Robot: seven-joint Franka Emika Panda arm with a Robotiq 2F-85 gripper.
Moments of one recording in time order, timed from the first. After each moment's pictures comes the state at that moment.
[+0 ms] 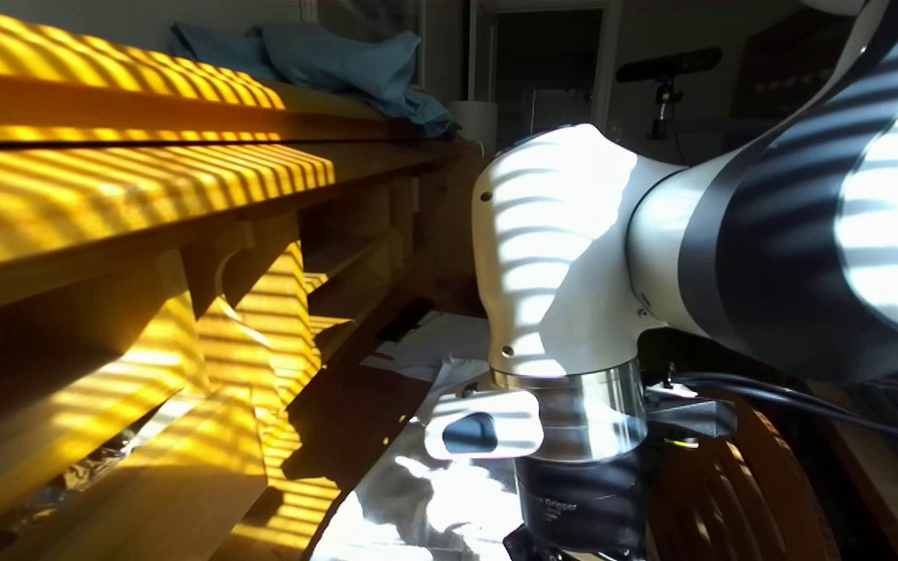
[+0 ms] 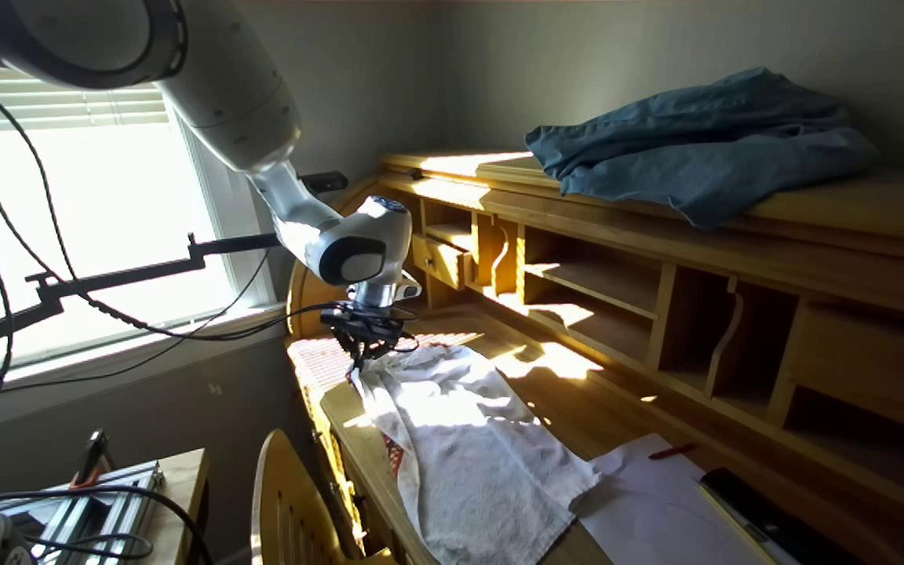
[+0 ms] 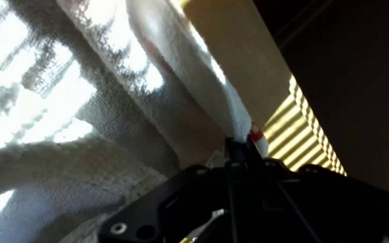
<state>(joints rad) 0.14 0.50 0.46 -2.14 0.13 2.51 -0.67</state>
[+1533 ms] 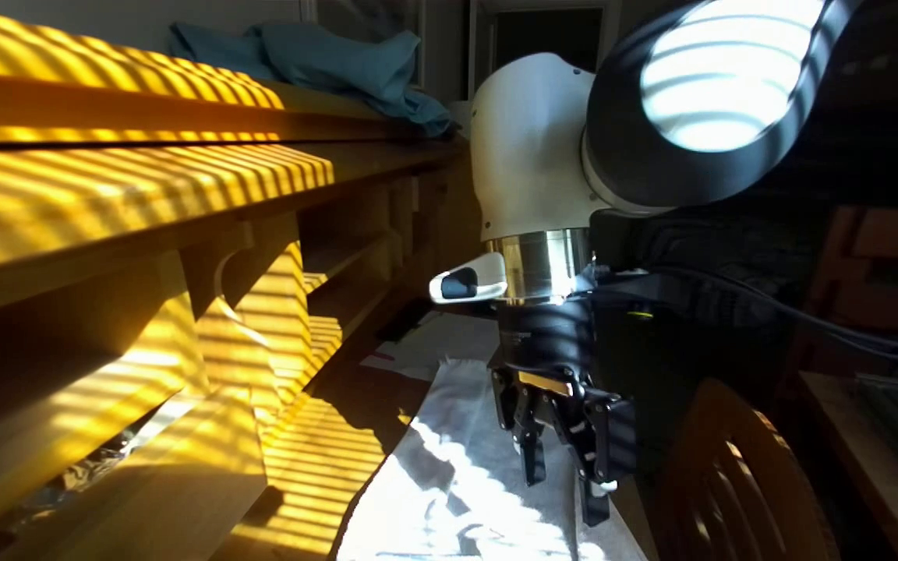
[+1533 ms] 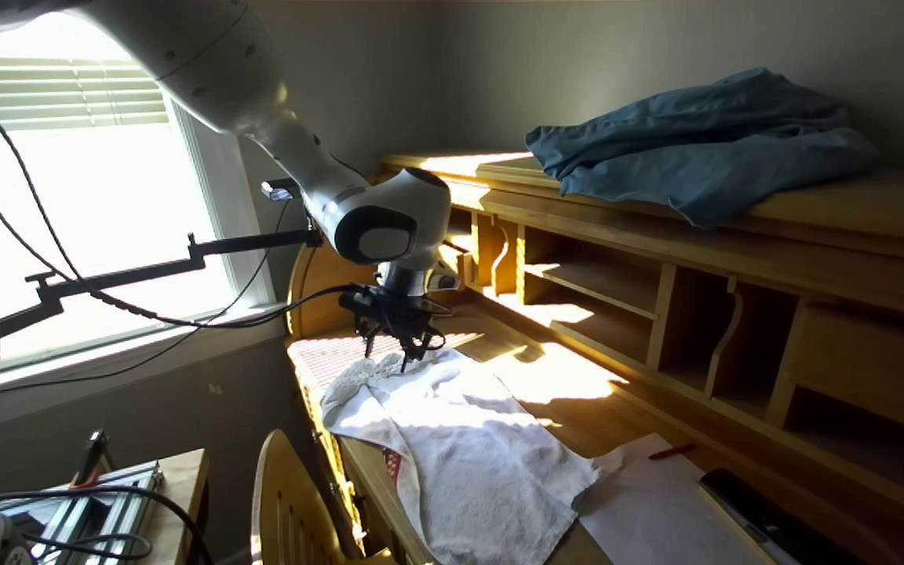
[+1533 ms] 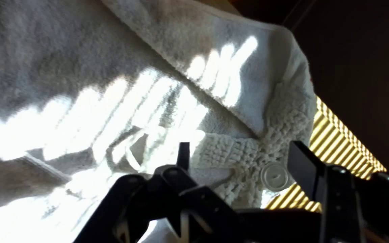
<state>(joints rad) 0.06 0.34 0.34 -2.17 0.24 2.37 -0.69</state>
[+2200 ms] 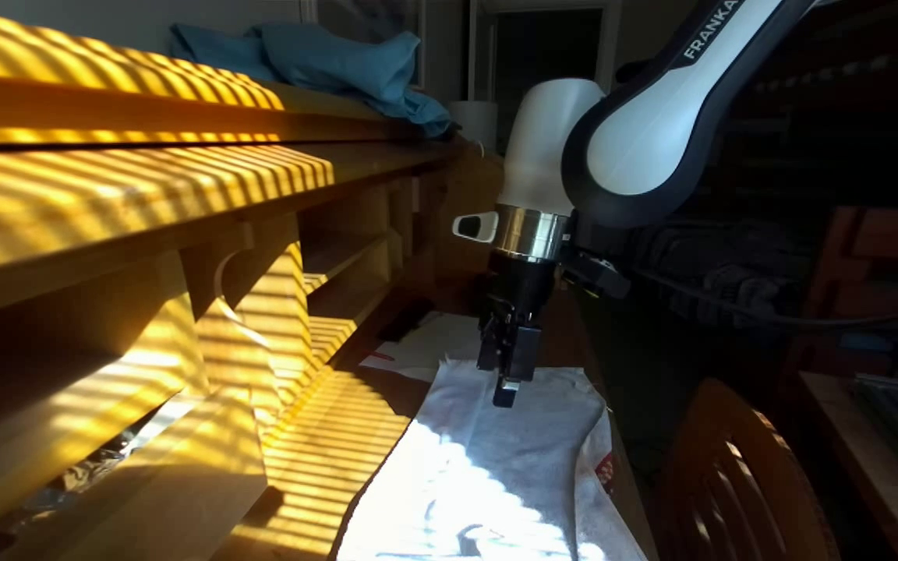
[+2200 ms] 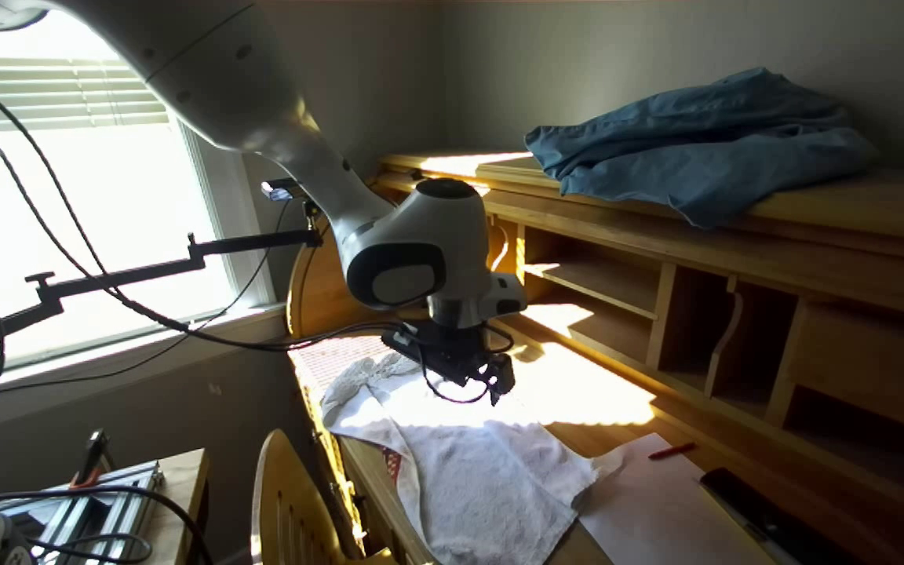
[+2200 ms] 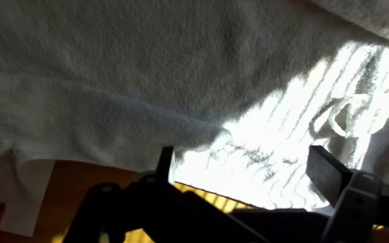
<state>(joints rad) 0.01 0.33 0.17 -2.25 0.22 2.75 -0.56</state>
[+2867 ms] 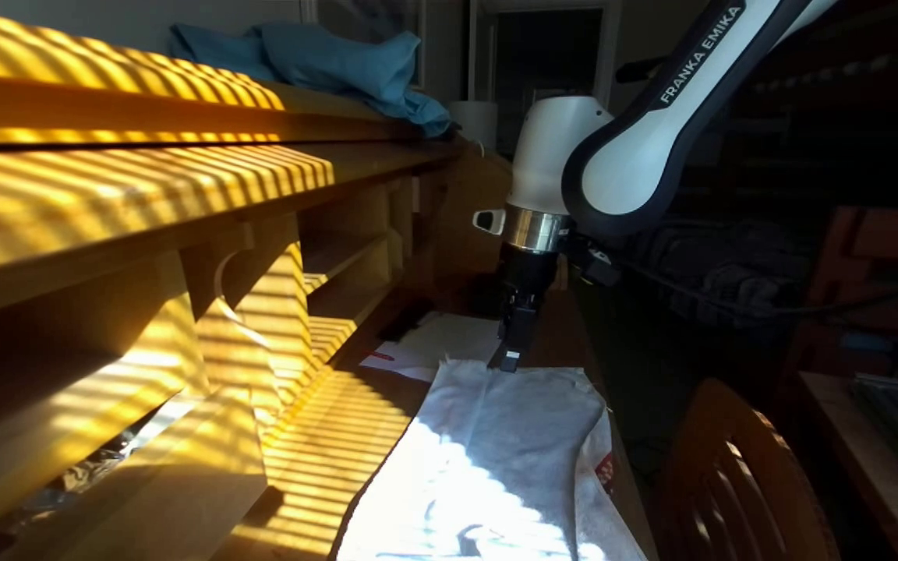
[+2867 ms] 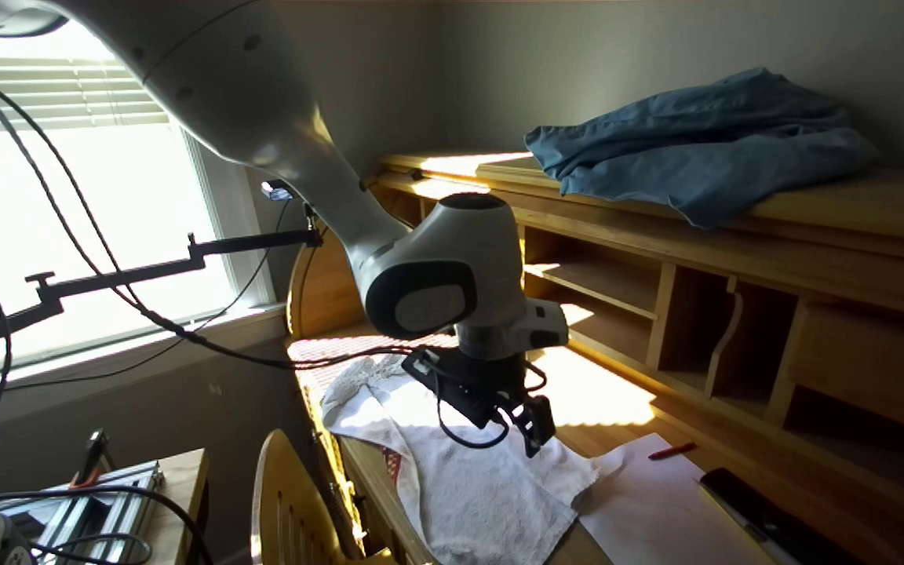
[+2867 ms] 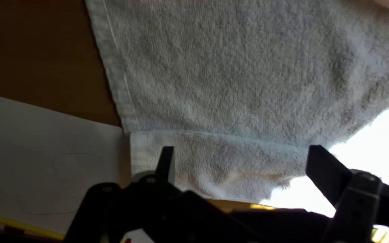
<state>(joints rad) -0.02 0.35 0.04 -2.24 0.05 2.75 -0.36</state>
